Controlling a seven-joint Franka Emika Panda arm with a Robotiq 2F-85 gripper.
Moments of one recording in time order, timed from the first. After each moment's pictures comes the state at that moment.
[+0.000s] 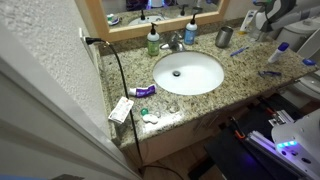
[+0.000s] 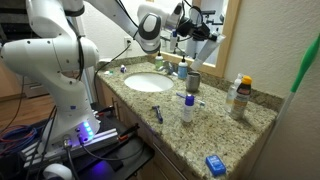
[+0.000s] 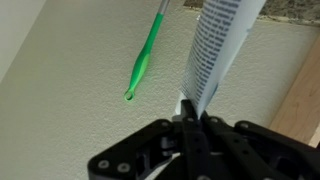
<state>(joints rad) -1.80 -0.82 1.37 -2.61 0.27 3.45 0.09</state>
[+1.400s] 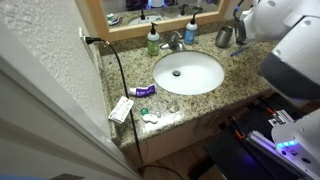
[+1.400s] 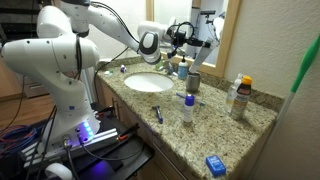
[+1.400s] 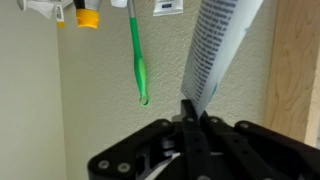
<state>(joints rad) -1.87 -1.11 1.64 -2.55 0.67 3.45 0.58</state>
